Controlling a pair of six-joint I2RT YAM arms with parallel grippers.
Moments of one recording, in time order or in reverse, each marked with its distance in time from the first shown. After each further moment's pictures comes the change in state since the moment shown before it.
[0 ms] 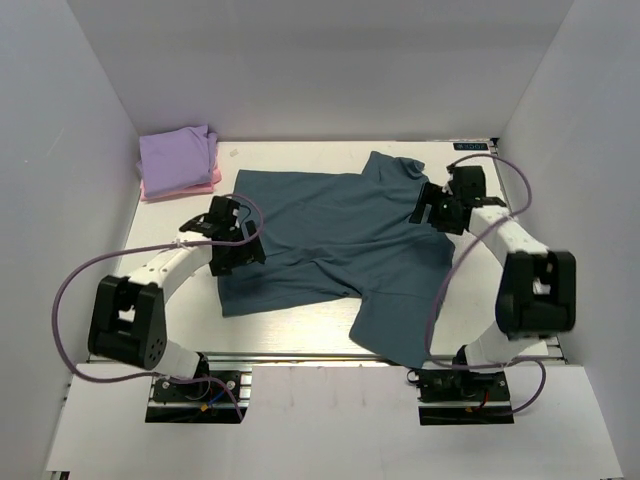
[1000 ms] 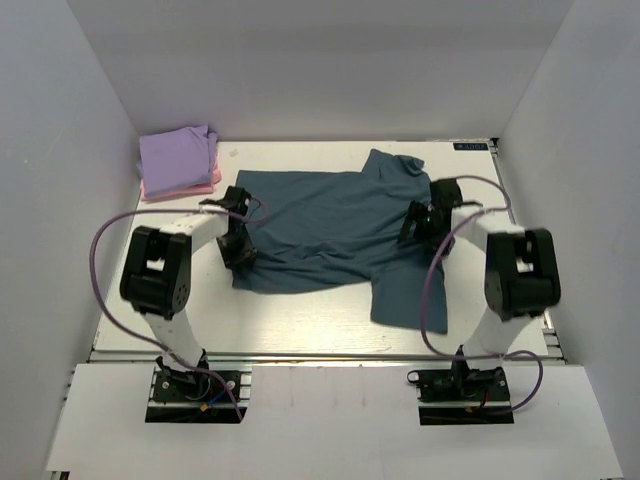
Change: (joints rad) left arm 0.014 0.300 0.190 -0.125 -0.092 -0.075; right arm 0.085 0.046 -0.100 -0.031 0.063 0.180
